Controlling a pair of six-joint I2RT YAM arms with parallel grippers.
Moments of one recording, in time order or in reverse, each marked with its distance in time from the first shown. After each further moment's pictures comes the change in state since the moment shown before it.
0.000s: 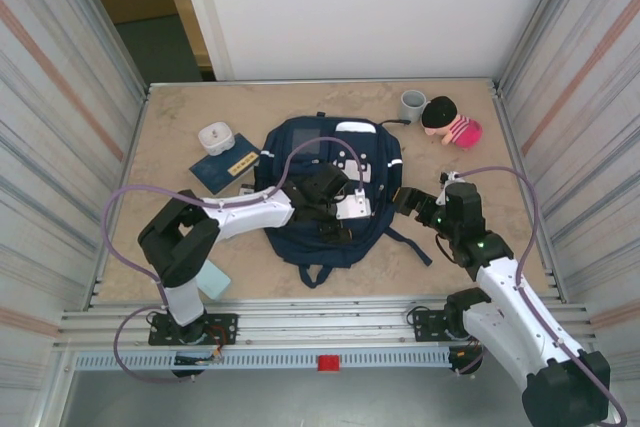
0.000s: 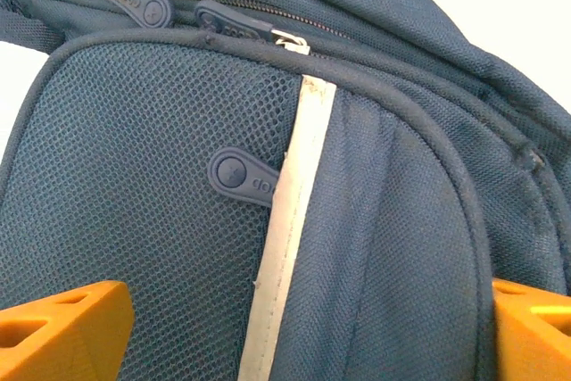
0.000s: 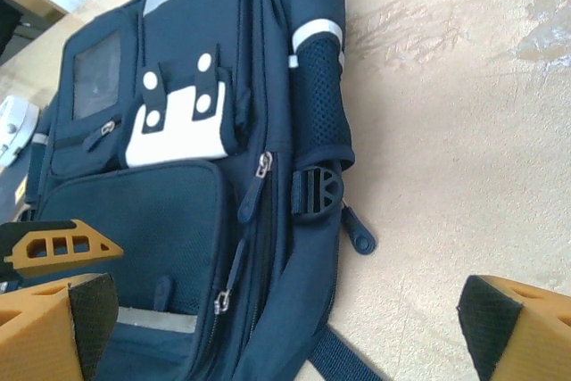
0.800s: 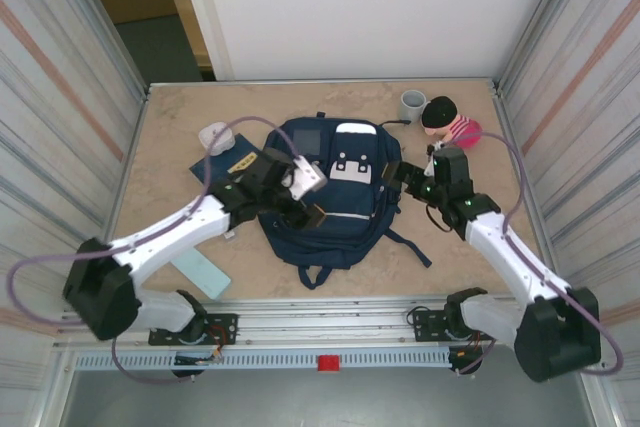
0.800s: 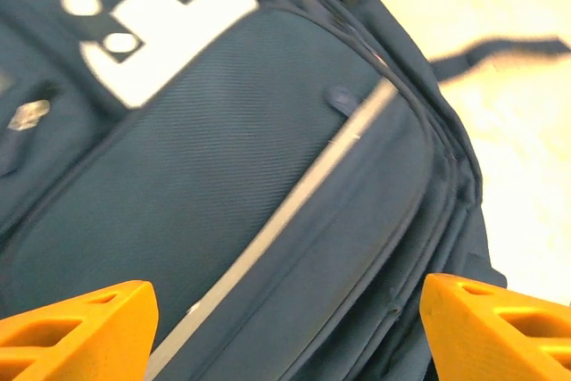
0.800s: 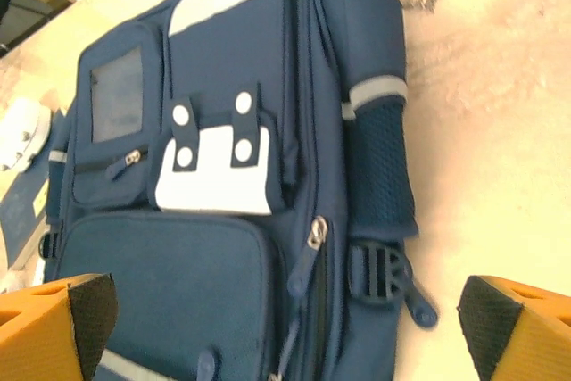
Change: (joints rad) left arm 0.140 -0.379 -0.120 -0.173 0.167 -0.380; right arm 0.000 0.291 0.205 0.026 -0.051 -0.002
